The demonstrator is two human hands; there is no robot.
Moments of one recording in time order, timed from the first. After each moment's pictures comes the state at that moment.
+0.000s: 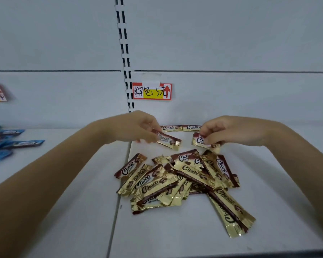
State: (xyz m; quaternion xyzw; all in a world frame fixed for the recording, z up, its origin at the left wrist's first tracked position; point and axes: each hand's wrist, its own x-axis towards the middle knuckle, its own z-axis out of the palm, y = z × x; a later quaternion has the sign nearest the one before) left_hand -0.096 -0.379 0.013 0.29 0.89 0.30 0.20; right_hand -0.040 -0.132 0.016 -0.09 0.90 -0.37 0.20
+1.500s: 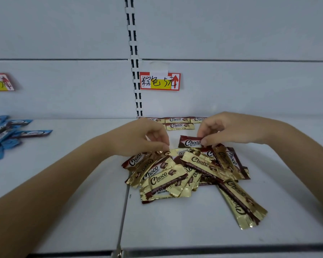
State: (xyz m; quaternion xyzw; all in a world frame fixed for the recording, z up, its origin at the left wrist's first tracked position) left_hand -0.069 -0.389 -0.010 0.38 0.86 0.31 0.13; right_hand -0.037 -0.153 0.006 -0.14 0.91 -0.35 0.18
